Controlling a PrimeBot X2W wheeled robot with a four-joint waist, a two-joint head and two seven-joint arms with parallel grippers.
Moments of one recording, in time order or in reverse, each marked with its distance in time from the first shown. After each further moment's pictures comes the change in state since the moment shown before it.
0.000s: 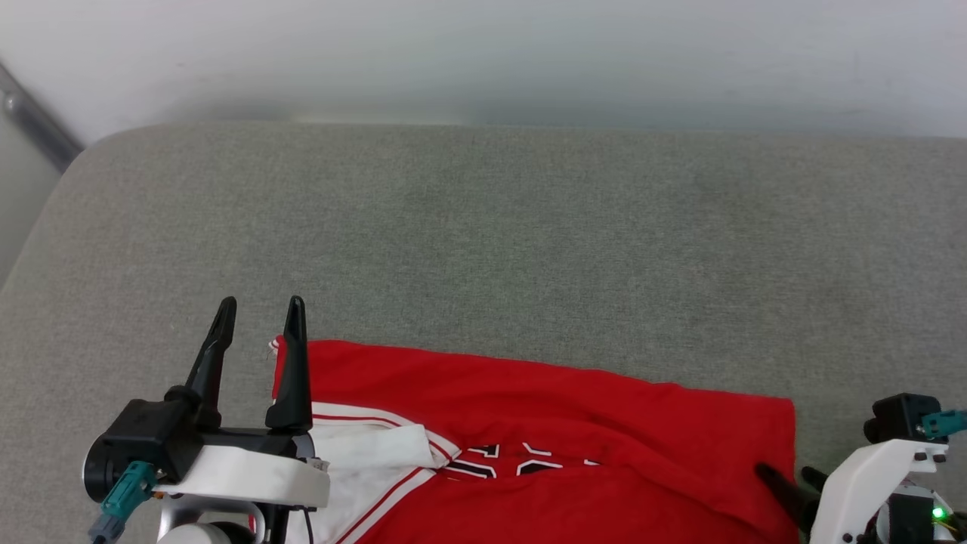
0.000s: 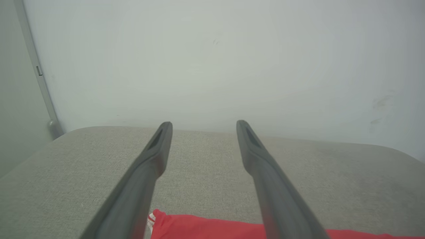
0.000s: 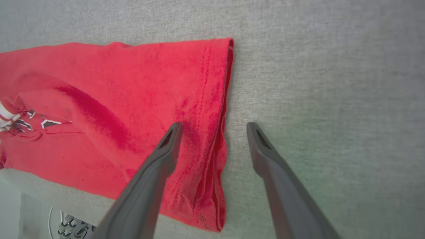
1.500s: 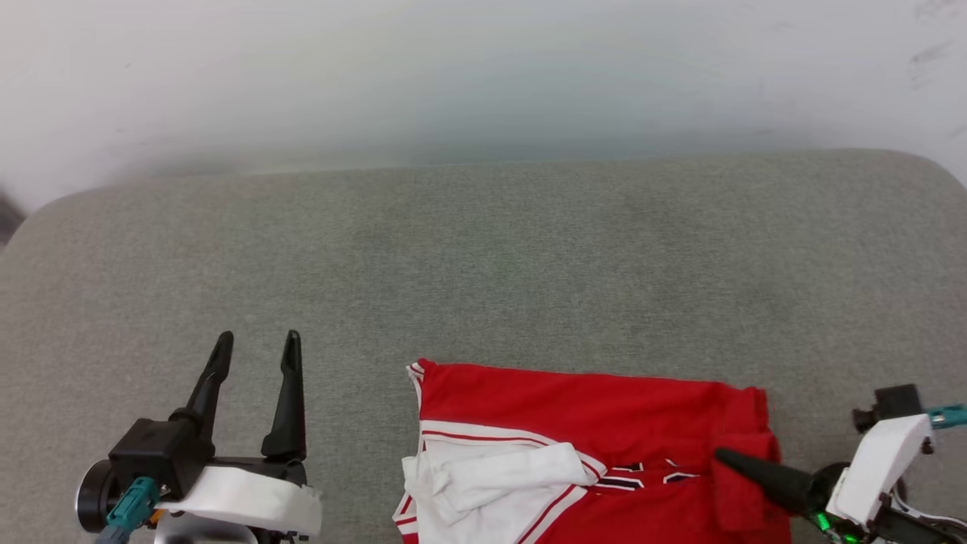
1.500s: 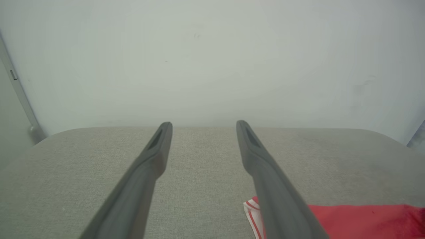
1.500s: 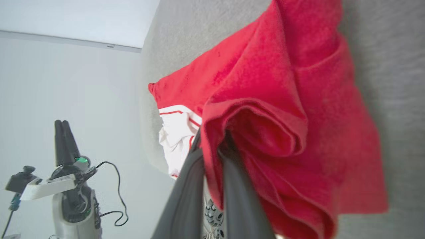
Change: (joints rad) left arm 0.056 0.036 -0.012 -0.008 0.010 0.043 0.038; right arm -0.114 0.110 -0.162 0.125 0.518 0.000 0.298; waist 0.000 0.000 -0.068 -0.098
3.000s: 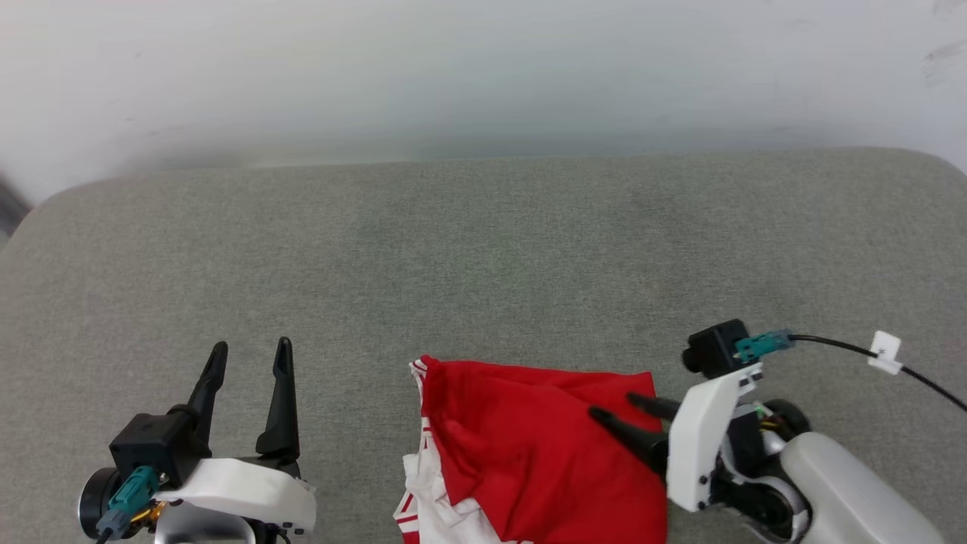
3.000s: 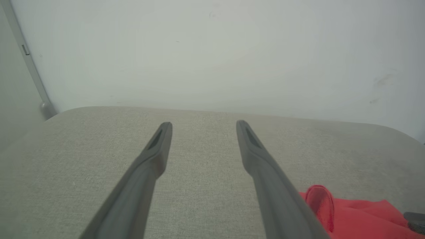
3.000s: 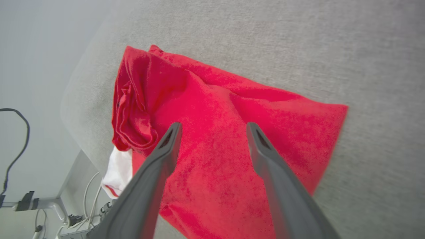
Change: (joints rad) left arm -0.027 -0.014 0.000 0.090 -0.043 0.004 0.000; right arm -0.299 -0.227 0.894 0.201 -0.079 0.000 -0.630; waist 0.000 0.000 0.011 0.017
